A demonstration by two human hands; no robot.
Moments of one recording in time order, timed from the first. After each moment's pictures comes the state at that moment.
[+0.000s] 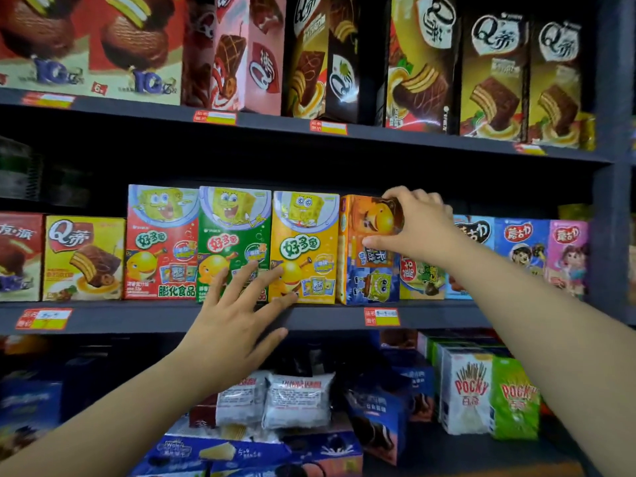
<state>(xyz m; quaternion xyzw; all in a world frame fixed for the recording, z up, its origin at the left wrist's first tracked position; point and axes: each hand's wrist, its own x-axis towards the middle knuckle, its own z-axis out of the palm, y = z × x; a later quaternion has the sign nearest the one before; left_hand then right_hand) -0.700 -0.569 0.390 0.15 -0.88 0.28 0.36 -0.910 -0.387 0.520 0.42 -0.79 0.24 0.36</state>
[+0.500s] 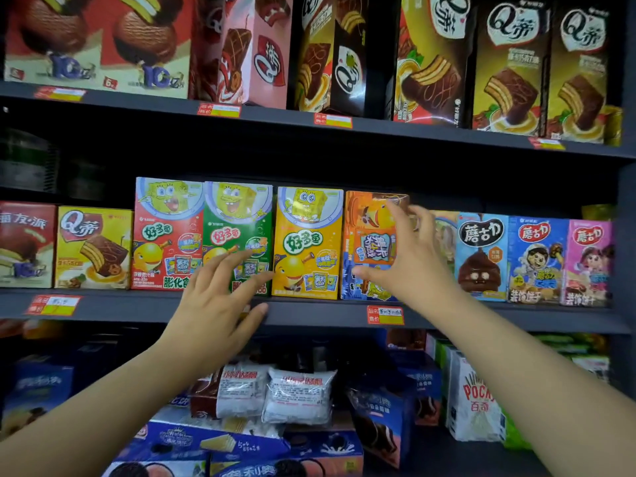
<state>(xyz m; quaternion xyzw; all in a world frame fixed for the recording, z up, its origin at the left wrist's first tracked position) -0.689 -0.573 0.393 0.19 -0.86 0.18 0.43 -0.901 -0.398 0.460 0.47 -0.73 0.36 0.35</state>
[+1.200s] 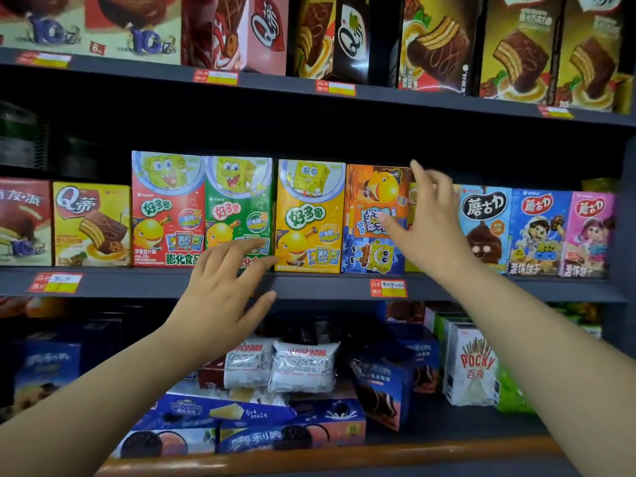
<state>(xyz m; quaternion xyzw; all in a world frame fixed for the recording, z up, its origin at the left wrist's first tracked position) -0.685 -0.565 0.384 0.15 -0.87 0.19 0.43 -0.909 -0.392 0.467 0.45 -0.70 0.40 0.40</state>
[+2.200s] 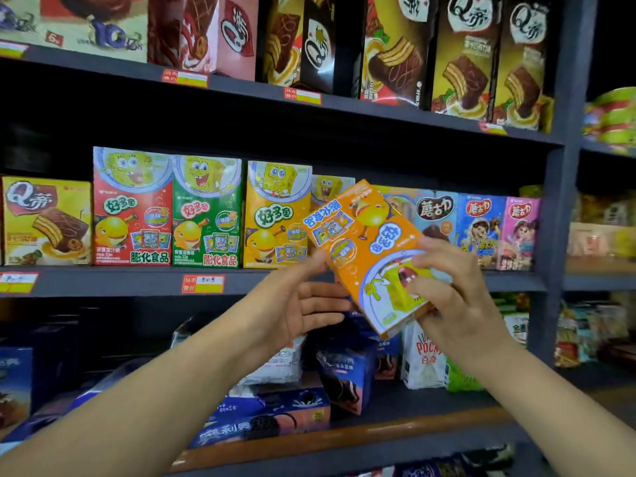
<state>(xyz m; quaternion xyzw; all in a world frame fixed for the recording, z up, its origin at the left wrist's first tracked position) -0.726 -0.454 0.409 0.00 -0.63 -0.75 0.22 -0.890 -0.296 0.396 0.62 -0.46 0.25 0.59</state>
